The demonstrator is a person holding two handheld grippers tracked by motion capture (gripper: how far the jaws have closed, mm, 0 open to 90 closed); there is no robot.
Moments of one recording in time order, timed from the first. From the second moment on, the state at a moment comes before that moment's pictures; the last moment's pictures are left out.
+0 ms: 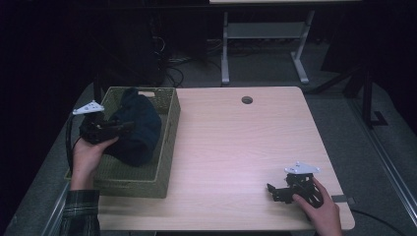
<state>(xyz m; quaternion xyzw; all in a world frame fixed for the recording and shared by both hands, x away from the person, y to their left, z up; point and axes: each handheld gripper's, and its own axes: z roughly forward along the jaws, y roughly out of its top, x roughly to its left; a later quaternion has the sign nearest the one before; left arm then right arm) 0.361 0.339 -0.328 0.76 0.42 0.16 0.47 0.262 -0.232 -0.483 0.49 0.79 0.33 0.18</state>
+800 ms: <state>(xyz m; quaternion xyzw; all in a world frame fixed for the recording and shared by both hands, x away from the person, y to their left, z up) 0.358 0.312 -0.274 0.75 0.37 0.18 0.52 0.263 -0.232 -0.483 0.49 0.79 0.33 0.18</state>
